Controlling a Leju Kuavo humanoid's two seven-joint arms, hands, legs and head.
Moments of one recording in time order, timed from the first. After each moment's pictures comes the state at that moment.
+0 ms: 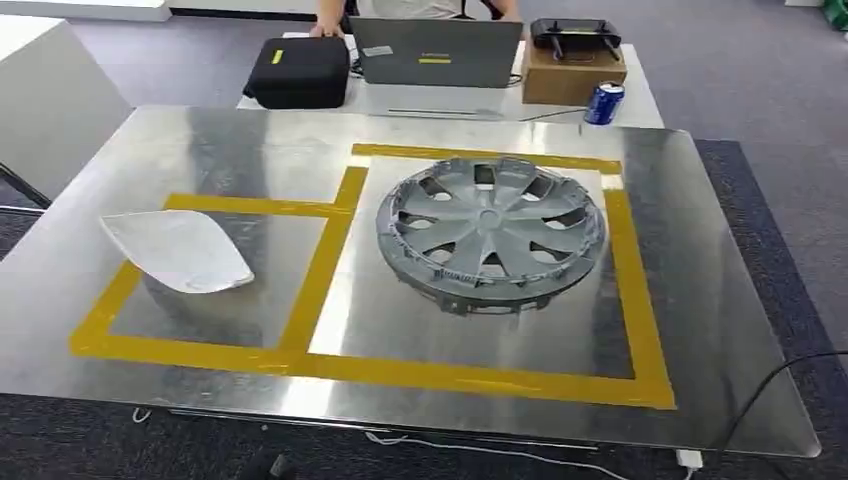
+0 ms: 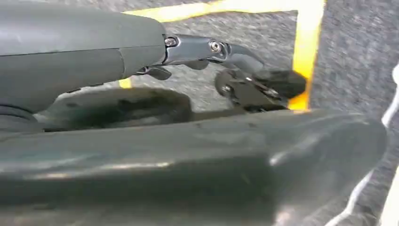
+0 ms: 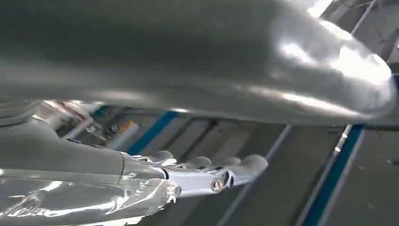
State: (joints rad) left arm -0.07 -0.23 0.95 -0.22 -0.85 -0.06 -0.17; right arm 0.26 -0.21 -0.53 -2.17 0.89 -0.64 -0.27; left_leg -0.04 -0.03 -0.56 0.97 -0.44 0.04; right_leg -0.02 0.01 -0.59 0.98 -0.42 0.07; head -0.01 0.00
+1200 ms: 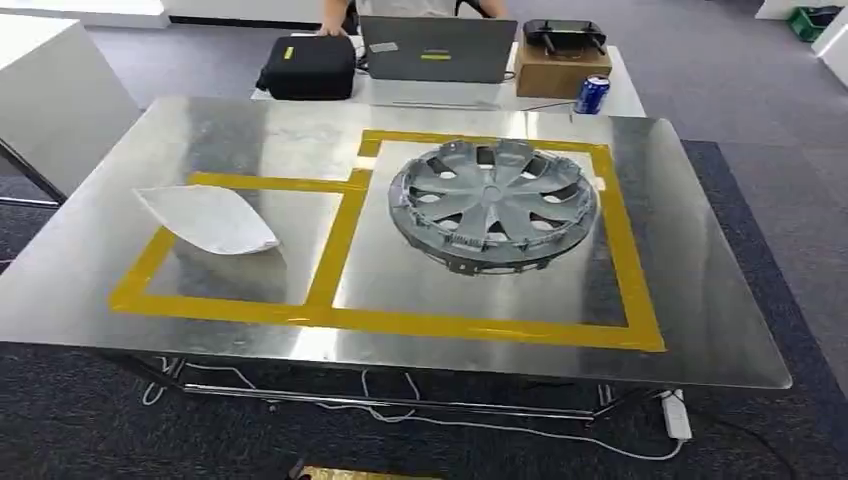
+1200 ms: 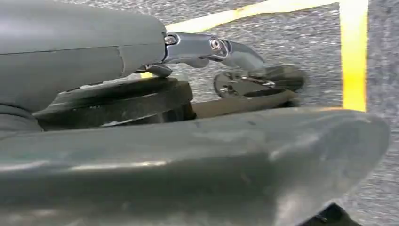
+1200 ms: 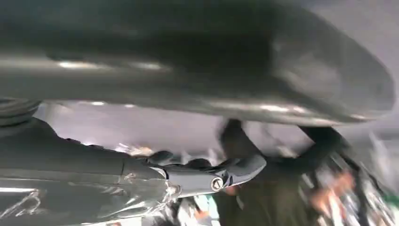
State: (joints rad) left arm -0.08 -0.25 0.93 -0.21 -0.95 -0.06 -0.14; right arm 0.04 0.30 -1.44 -1.30 1.33 -0.41 -0.17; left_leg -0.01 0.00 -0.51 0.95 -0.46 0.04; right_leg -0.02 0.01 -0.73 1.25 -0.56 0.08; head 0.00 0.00
